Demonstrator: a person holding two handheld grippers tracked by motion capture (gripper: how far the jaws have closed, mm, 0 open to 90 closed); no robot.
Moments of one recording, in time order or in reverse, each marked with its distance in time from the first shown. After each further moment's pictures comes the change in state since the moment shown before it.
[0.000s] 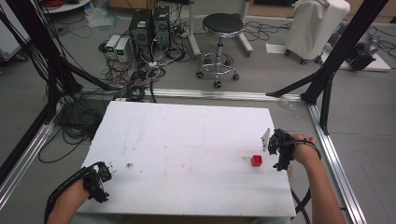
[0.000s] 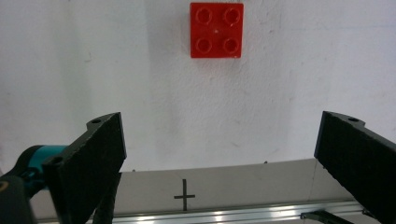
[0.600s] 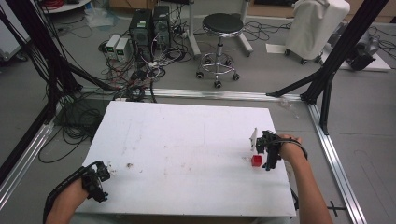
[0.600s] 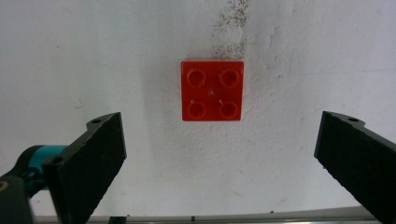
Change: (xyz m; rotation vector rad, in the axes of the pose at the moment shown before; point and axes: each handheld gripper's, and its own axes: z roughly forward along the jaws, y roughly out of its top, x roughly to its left) left arm 0.003 -0.003 -0.002 -0.005 -0.001 -0.016; right arm -0.013 0.031 0.028 0.000 0.067 0.000
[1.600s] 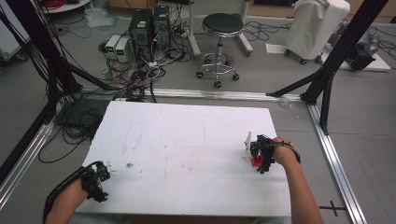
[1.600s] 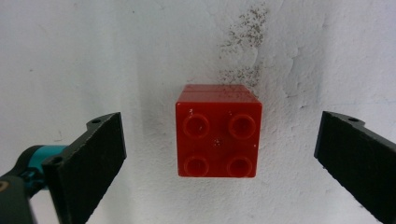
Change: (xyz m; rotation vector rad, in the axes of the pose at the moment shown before) left arm 0.001 -0.001 0.000 -0.009 0.000 -0.005; right arm -0.003 0.011 0.032 -0.005 0.036 -0.001
